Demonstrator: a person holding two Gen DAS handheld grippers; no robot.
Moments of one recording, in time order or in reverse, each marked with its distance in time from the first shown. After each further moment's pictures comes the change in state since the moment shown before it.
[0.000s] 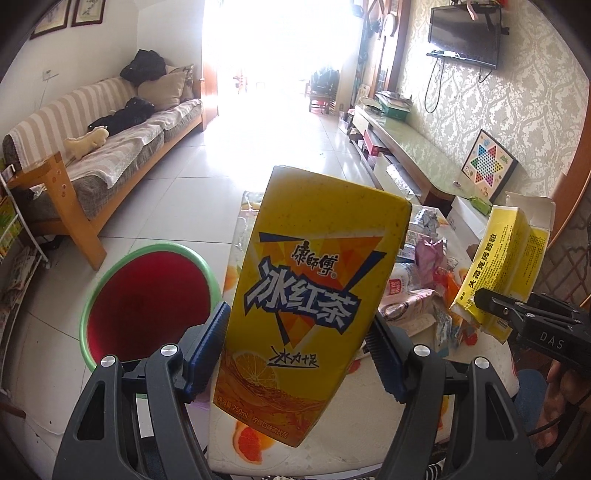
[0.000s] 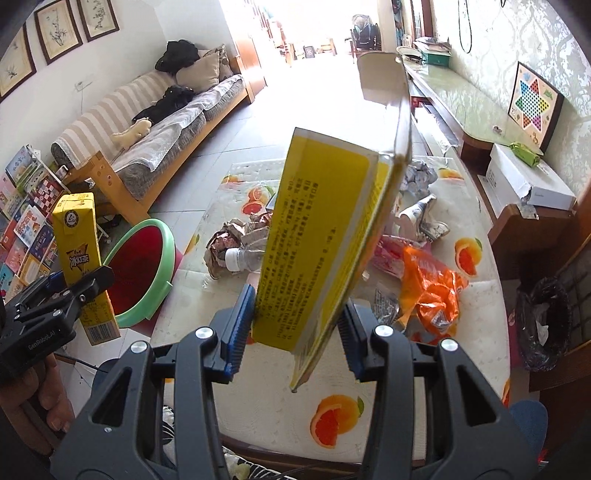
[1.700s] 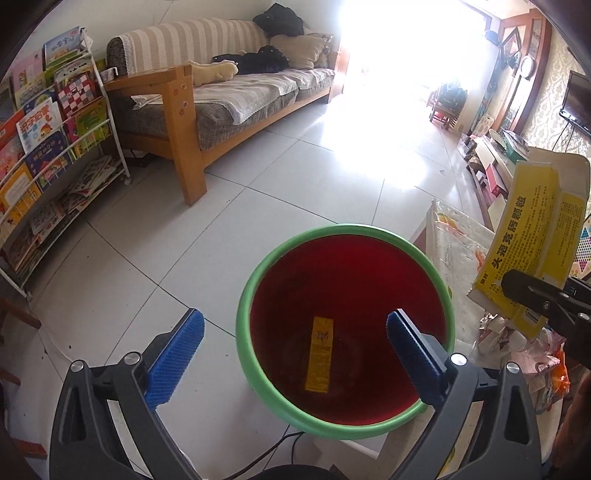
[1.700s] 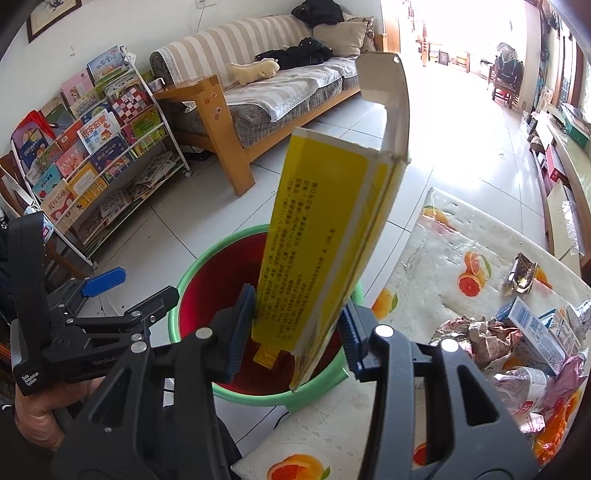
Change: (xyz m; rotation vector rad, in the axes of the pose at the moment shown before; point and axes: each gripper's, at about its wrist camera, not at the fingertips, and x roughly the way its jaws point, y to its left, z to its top) left arm 0.038 0.235 -0.021 -0.360 0.067 0.278; right arm 0.131 0.269 0.058 -0.399 0.118 0.270
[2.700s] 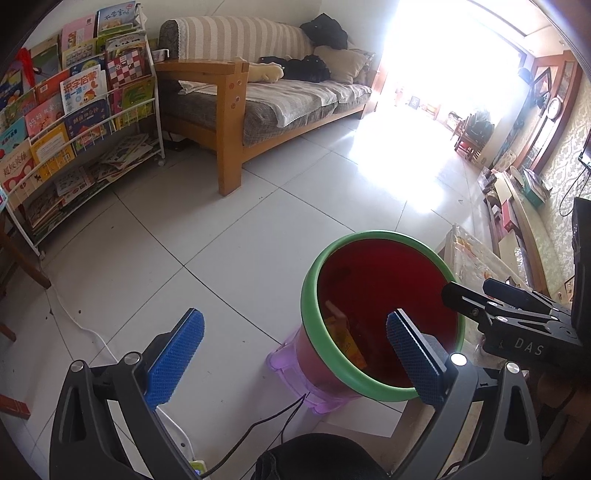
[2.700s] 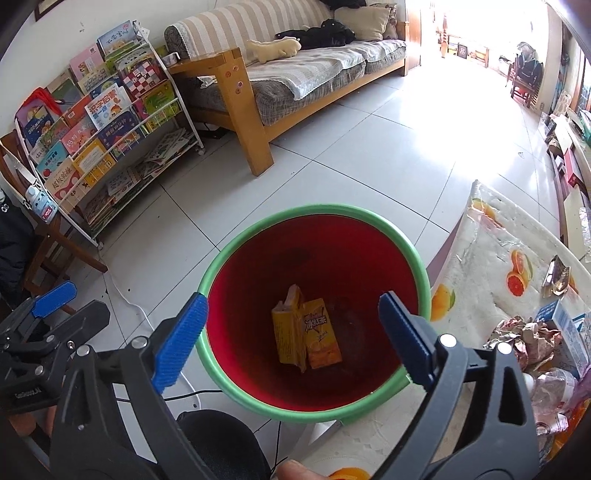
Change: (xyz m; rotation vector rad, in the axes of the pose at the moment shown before) left arm -0.044 0.059 -0.019 -0.142 -0.026 0.026; right arm 0.041 0.048 -0.003 -0.034 0.065 0.023
